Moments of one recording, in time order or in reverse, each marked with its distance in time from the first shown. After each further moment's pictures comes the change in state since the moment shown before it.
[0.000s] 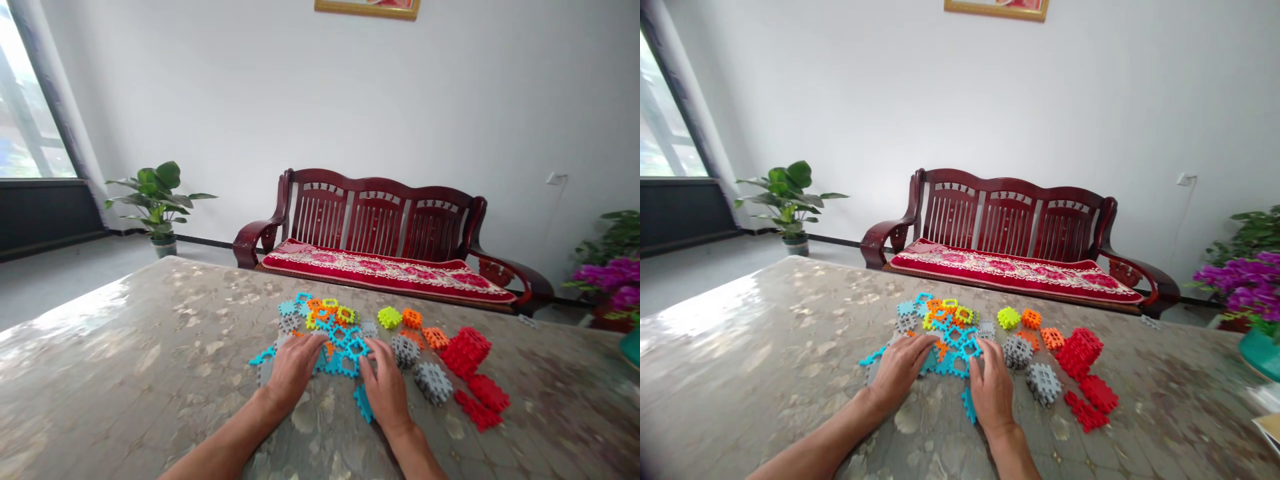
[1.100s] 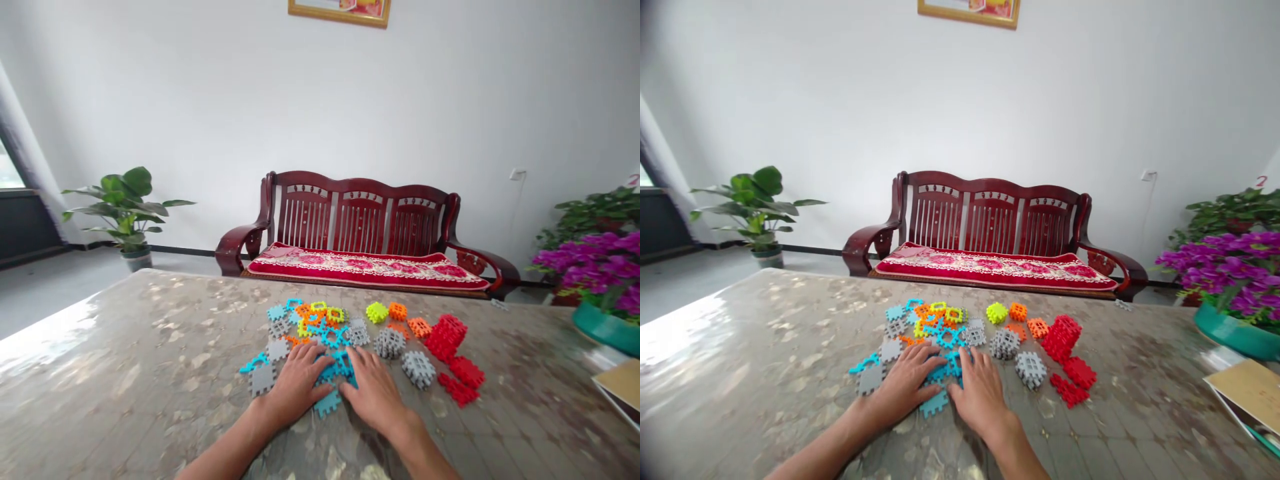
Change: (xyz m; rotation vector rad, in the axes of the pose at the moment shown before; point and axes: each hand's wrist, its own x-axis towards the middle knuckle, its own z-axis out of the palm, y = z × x) left_hand -0.008 0.007 0.015 -0.003 -0.301 0.198; right_hand -0.014 -0.019 -0.009 -0.427 -0.270 -0.114
